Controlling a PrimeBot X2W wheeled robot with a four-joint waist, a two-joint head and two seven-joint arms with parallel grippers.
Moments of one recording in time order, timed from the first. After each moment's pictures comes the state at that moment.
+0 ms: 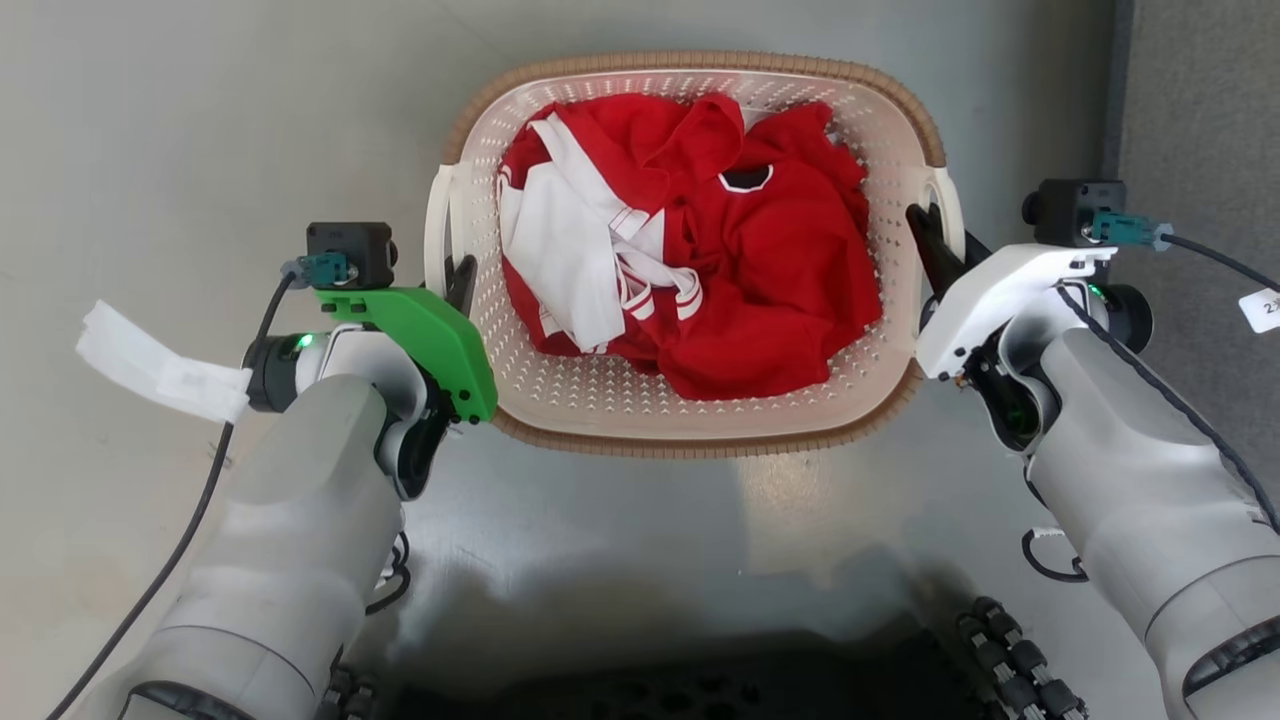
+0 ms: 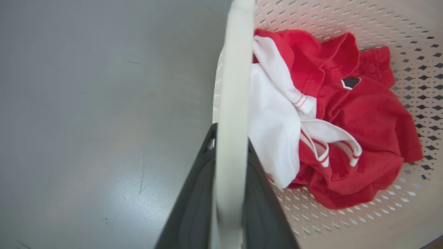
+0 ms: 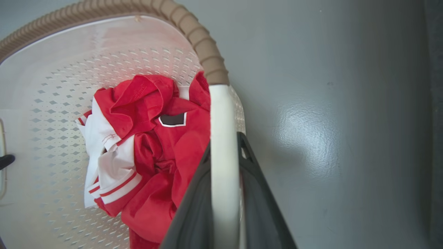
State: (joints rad) left arm -0.84 0.02 -0.71 1.01 -0.84 -0.08 -0.11; right arm -0.76 -0.16 0.56 0.97 0.69 0.12 -0.18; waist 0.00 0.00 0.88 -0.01
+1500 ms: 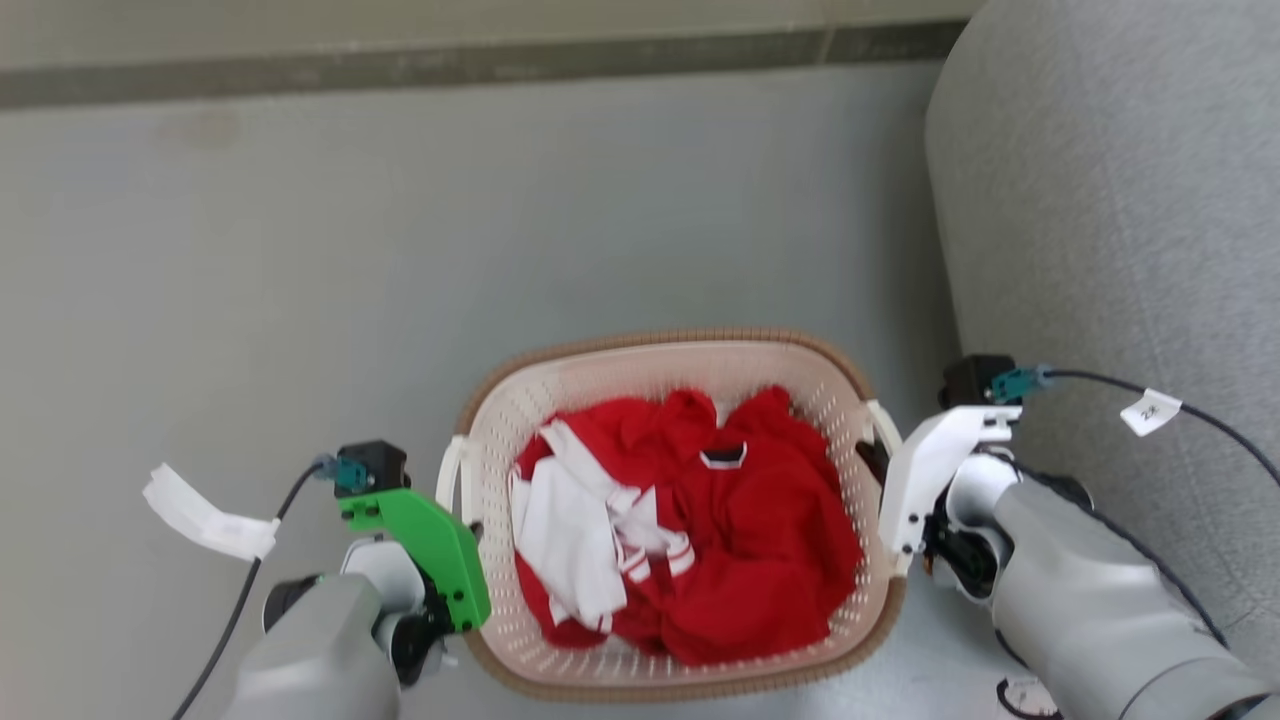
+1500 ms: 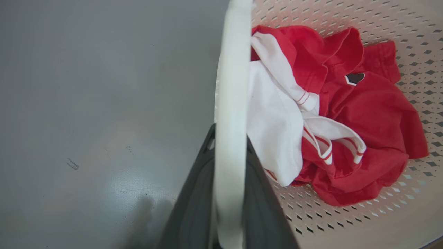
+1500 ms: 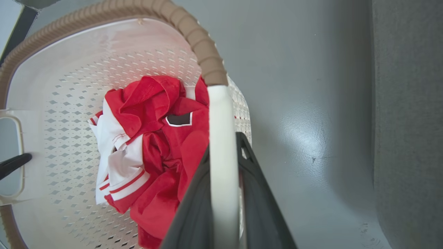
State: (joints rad) left arm -0.62 0.02 -0.82 1.14 -1.04 -0.12 0.07; right arm -0.62 -0.10 0.75 1.10 0.86 0.12 0.05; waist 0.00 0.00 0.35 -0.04
